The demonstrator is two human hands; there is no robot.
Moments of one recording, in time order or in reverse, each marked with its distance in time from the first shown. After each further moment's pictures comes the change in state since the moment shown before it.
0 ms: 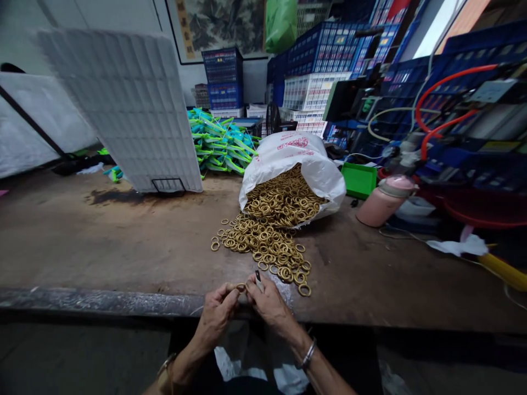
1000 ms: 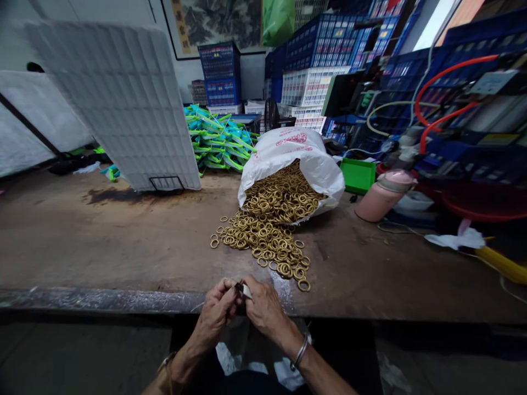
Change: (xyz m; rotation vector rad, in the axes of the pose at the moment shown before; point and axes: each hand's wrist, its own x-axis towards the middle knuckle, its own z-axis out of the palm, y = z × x) left_hand -0.003 -0.004 -0.002 -0.116 -0.060 -0.061; right_hand -0.007 -0.003 0.006 -0.670 0.001 -0.193
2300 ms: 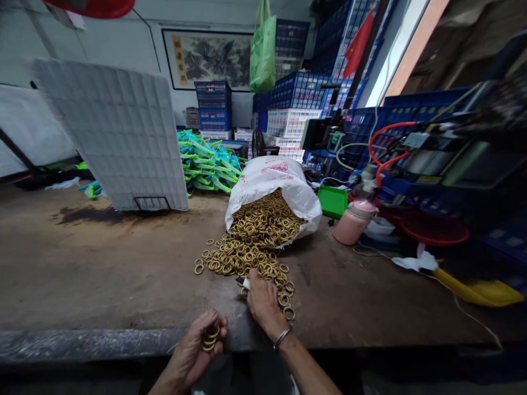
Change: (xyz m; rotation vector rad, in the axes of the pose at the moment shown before) left_hand 0.008 -0.002 -0.006 -0.492 0.001 -0.244; right_hand 0.043 0.029 -0.029 -0.554 0.212 0.176
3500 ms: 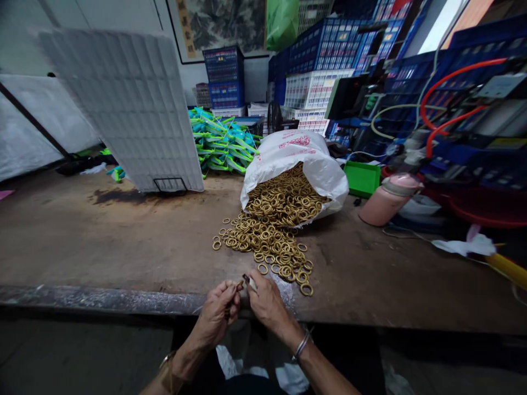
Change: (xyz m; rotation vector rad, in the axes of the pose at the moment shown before) left_hand -0.001 -0.005 -0.003 0.275 -0.054 0.162; right_hand -0.039 -0.030 0.007 0.648 -0.127 -0.102
